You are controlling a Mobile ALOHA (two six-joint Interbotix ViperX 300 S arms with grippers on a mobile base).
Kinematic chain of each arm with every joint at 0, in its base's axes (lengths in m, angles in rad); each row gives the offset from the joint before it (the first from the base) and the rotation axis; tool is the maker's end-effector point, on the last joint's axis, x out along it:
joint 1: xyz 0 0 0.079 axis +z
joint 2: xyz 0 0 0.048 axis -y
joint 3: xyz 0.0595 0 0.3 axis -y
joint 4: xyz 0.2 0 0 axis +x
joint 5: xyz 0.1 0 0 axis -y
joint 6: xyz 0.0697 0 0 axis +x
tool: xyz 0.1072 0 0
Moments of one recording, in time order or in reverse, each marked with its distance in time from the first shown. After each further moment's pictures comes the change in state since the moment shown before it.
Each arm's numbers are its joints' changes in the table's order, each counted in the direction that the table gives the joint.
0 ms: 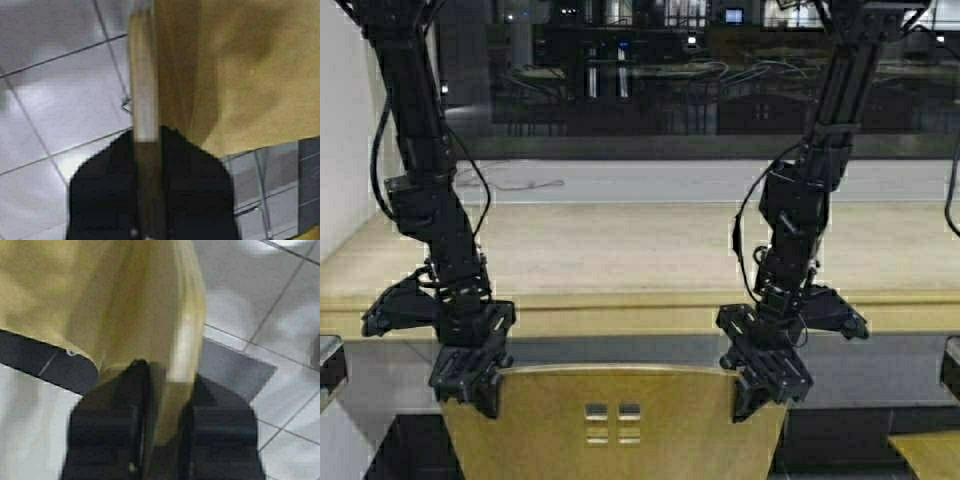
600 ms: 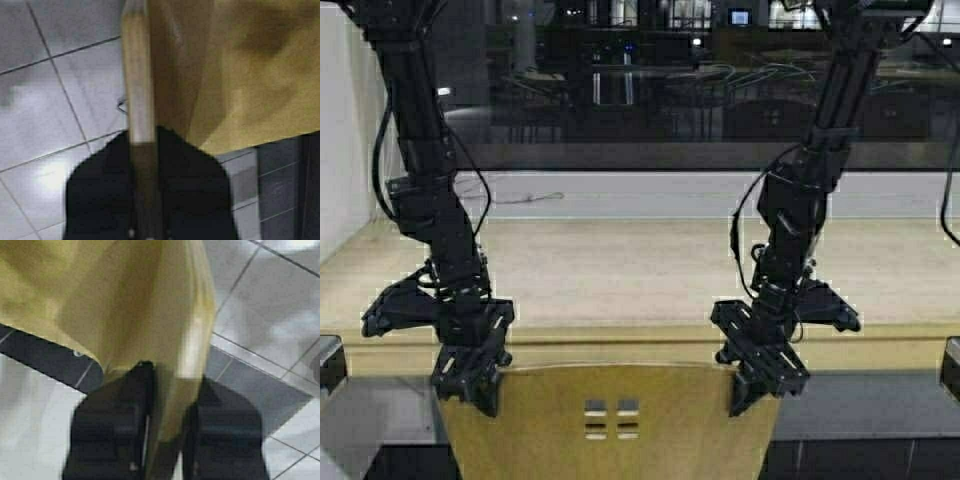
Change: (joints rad) left arm 0.003 -0.005 0.009 -0.017 0.017 0.000; right arm -0.006 -0.018 0.060 0.000 -0.005 -0.069
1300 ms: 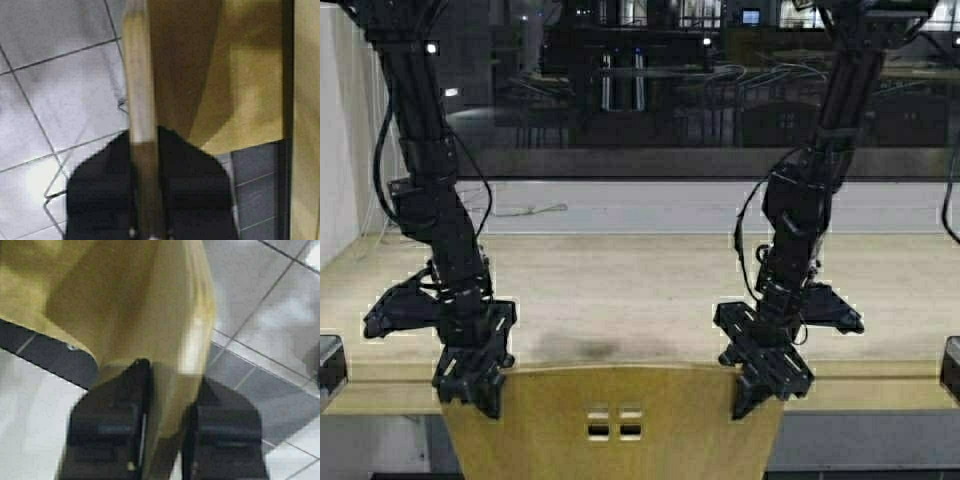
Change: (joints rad) left arm -0.005 -0.002 -0.008 -0.002 0.003 0.005; right arm -0.012 -0.002 -0.020 0.002 -0.029 -0.035
